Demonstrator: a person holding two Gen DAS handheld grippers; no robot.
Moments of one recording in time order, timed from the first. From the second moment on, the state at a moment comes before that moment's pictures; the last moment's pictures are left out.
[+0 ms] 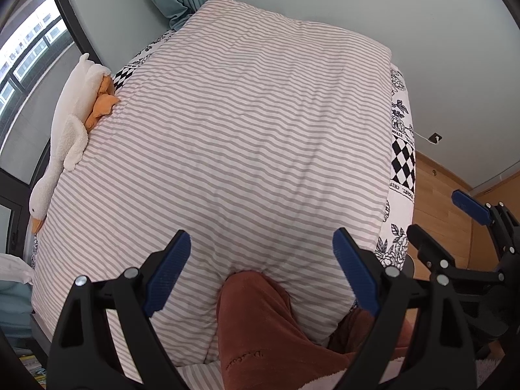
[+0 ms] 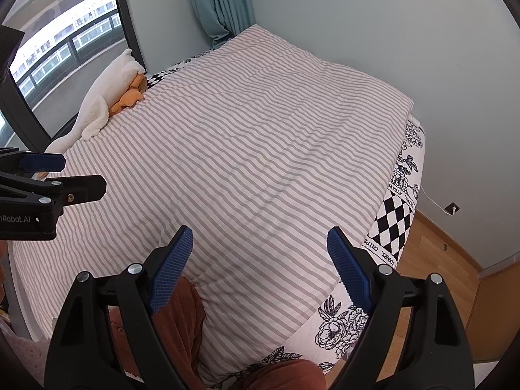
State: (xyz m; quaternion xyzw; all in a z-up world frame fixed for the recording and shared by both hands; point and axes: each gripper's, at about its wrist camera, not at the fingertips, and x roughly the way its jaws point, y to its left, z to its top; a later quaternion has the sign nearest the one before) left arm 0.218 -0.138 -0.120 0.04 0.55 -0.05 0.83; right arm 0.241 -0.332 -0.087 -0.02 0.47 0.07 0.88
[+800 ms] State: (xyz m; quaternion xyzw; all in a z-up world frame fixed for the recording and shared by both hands) left arm 0.233 -0.143 -0.121 0.04 0.57 -0.06 0.82; right arm 0.258 -0.336 -0.088 -0.02 0.48 0.08 0.87
